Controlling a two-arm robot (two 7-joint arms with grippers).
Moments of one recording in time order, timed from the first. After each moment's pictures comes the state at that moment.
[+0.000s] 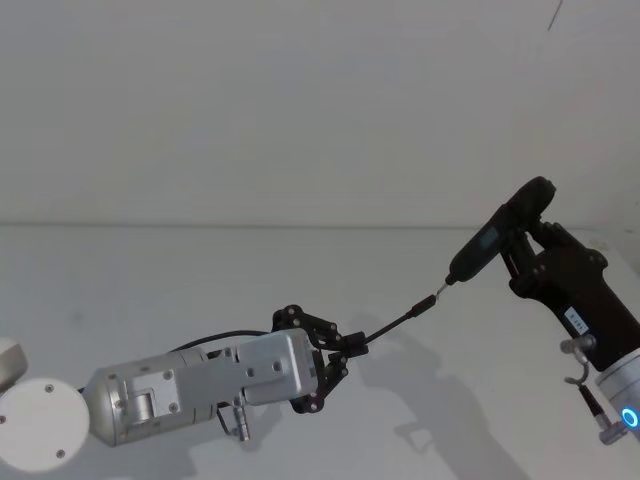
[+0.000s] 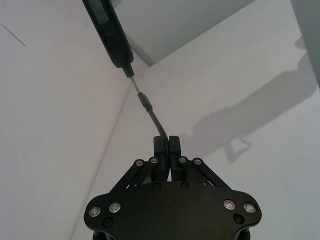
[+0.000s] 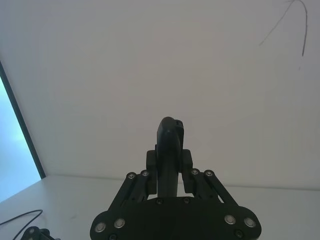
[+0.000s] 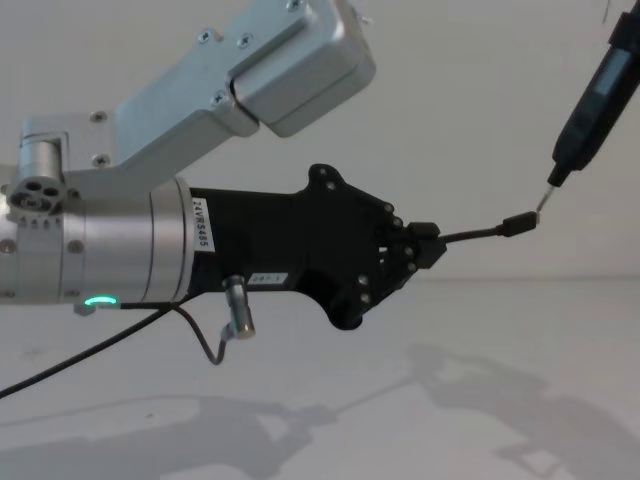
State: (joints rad) left arm -0.46 0.54 0.69 -1.68 0.01 -0.17 -0.54; right arm -0.01 0.36 -0.13 -1.92 0.62 0.05 0.21
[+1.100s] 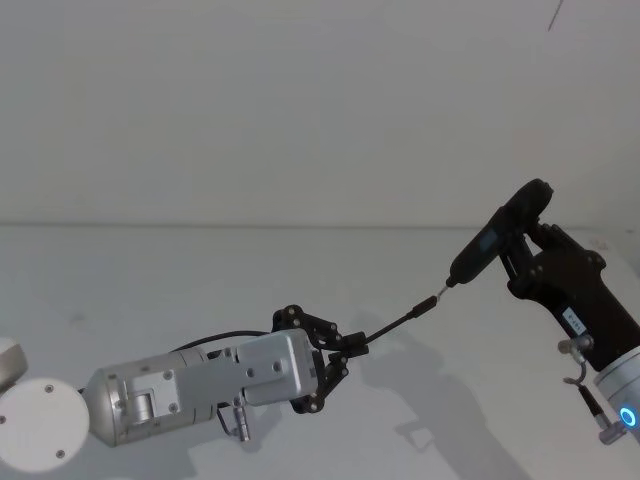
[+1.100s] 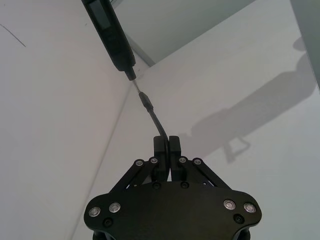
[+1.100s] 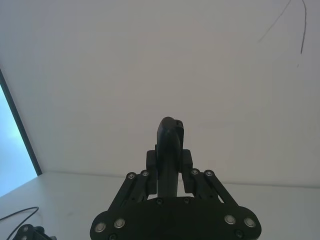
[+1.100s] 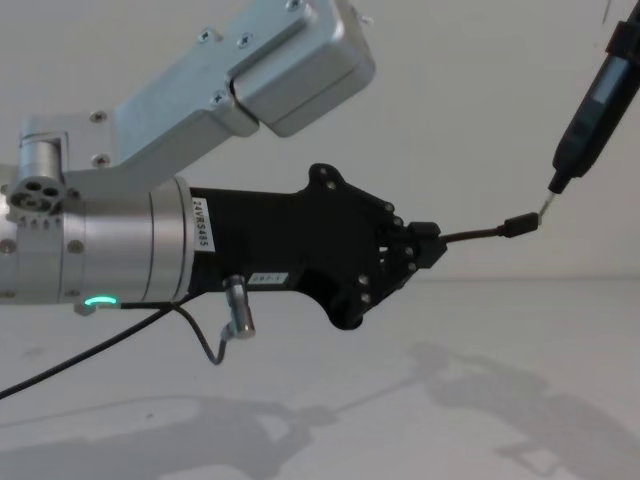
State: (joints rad) left arm -0.46 0.54 0.69 -1.68 0.01 -0.17 -0.54; right arm 0.00 0.37 -0.14 -1.92 0.62 0.05 0.19
